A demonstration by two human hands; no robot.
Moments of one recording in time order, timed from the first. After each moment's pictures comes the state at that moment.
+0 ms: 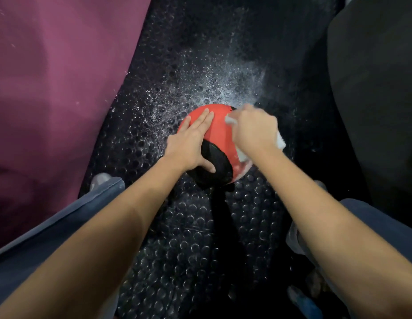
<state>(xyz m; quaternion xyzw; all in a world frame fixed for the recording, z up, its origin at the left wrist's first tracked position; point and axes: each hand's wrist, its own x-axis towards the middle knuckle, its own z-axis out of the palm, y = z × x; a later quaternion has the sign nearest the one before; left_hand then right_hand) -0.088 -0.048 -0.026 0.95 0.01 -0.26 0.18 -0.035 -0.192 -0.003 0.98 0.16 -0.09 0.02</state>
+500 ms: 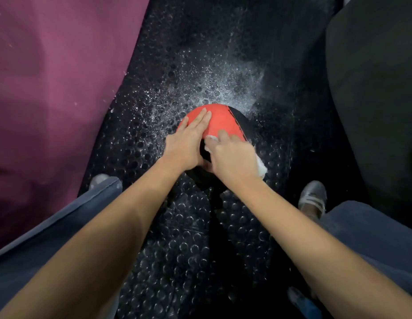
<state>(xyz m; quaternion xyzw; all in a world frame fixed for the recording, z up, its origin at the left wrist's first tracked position) -0.087 -0.045 -0.030 0.95 0.02 -0.25 0.20 -0.094 -0.174 -0.002 0.97 0.25 -0.07 0.05</state>
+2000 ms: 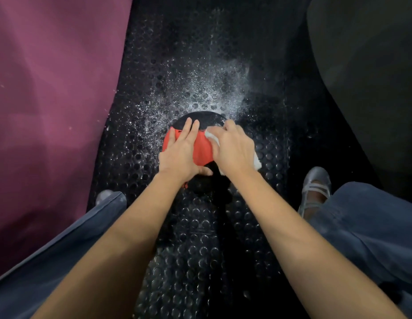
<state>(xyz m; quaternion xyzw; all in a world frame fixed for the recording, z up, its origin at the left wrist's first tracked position) -0.097 -0.066 -0.020 0.94 0.06 -0.28 0.17 -0.078 -0.195 -0.025 0.98 0.11 -0.04 -0.17</state>
